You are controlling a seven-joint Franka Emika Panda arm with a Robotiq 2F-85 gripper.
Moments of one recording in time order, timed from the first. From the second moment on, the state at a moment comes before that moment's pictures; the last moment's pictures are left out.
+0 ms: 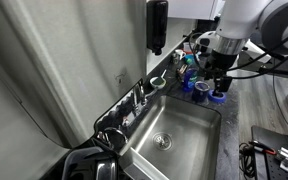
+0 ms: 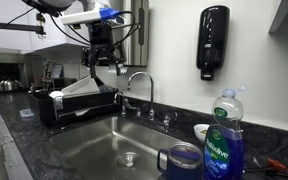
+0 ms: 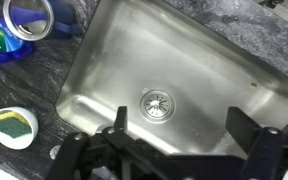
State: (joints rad) arm 0.10 -0.23 -0.07 -2.26 -0.18 2.06 -0.44
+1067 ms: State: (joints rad) arm 0.03 -0.06 -0.07 -2.14 -0.18 2.23 -0.47
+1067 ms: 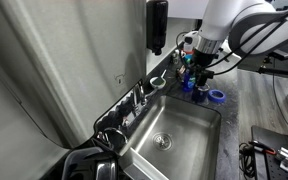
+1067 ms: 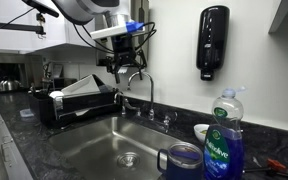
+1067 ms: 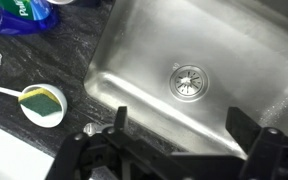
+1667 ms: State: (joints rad) arm -0.02 0.17 -0.07 -2.02 -0.14 2.37 -0.74
